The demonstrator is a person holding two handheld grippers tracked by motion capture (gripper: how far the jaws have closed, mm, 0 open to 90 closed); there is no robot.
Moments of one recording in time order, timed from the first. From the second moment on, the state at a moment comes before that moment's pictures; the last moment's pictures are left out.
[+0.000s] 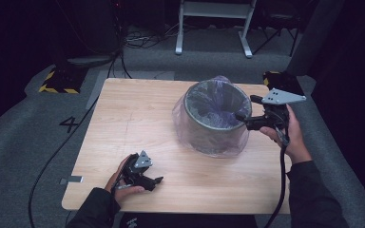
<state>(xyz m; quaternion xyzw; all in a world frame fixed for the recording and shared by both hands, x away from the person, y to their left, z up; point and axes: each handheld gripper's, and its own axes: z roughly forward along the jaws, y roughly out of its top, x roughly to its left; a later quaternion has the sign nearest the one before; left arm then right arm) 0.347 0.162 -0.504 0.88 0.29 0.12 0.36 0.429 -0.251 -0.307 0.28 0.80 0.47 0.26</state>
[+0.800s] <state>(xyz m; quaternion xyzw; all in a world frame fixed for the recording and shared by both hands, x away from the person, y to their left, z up) 0.347 0.162 -0.504 0.88 0.29 0.12 0.36 0.474 -0.226 -0.308 0.30 0.80 0.45 0.25</state>
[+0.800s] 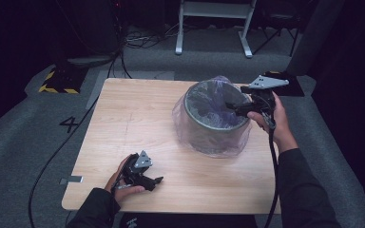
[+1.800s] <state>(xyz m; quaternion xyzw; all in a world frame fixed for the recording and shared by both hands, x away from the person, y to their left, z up) 0.347 0.162 -0.504 0.88 0.29 0.12 0.36 0.486 -0.191 -0.318 0.26 0.85 0.39 0.22</state>
